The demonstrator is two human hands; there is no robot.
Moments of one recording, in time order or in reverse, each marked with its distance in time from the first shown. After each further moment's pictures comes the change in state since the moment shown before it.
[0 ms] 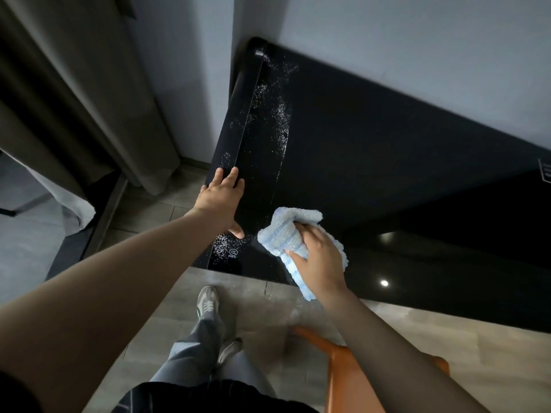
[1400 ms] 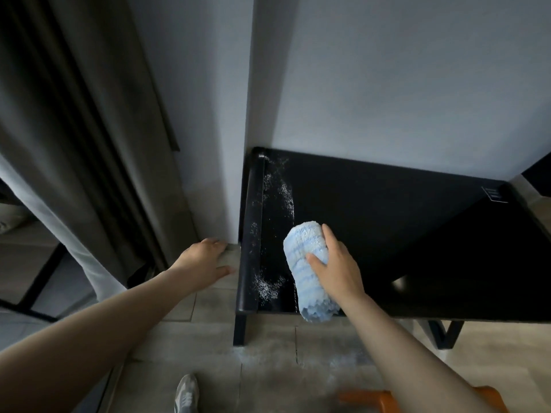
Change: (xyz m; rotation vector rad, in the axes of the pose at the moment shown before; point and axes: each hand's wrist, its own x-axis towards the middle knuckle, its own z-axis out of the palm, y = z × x) left_hand -0.141 -0.092 -0.059 -0.073 0.214 0.111; right_hand -0.031 -0.118 -0.074 0.112 0.179 0.269
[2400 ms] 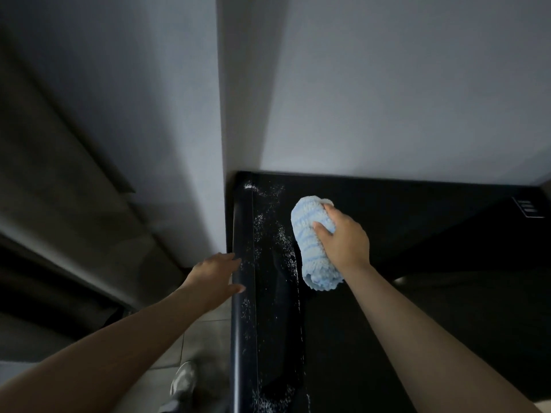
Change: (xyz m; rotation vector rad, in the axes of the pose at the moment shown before) left_hand 0.241 -0.015 -0.028 0.083 -0.144 0.123; right_hand 0.275 -0.026 0.006 -0.149 0.166 0.009
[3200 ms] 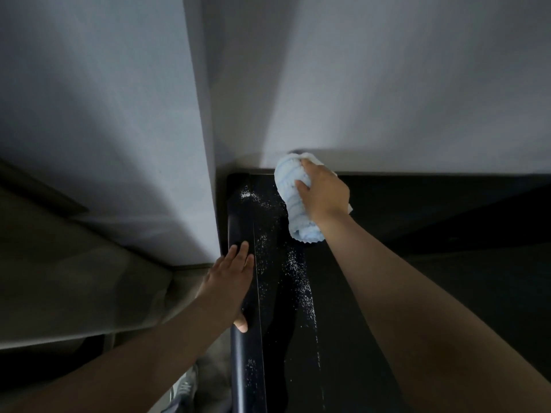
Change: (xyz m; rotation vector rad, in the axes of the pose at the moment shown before) left_hand 0.119 -0.010 0.000 0.305 -0.197 0.131; right_hand 0.183 -0.031 0.098 -0.188 -0.054 -0.040
